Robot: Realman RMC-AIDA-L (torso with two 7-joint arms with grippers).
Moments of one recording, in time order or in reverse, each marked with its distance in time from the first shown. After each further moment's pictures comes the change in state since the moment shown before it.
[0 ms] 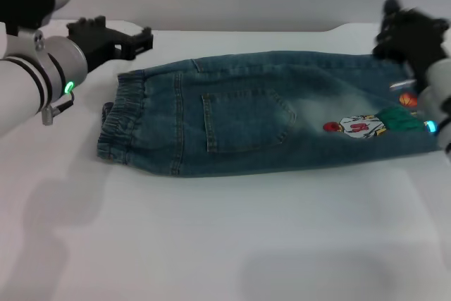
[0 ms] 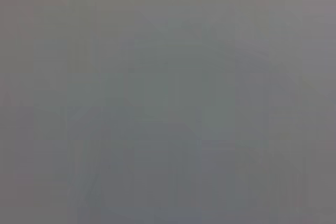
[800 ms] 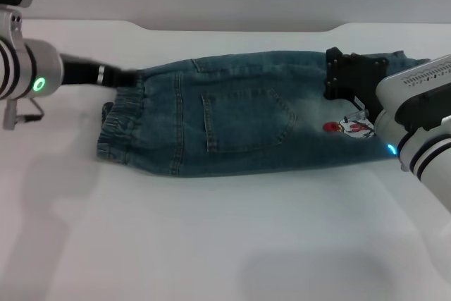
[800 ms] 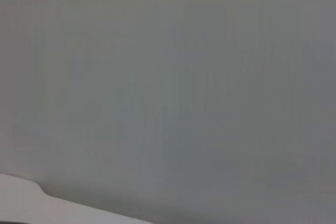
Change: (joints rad) left arm -0.053 0.001 -0.195 -0.215 0.069 -0.650 -0.036; right arm 0.064 0.004 -0.132 -0.032 0.002 0.199 0.123
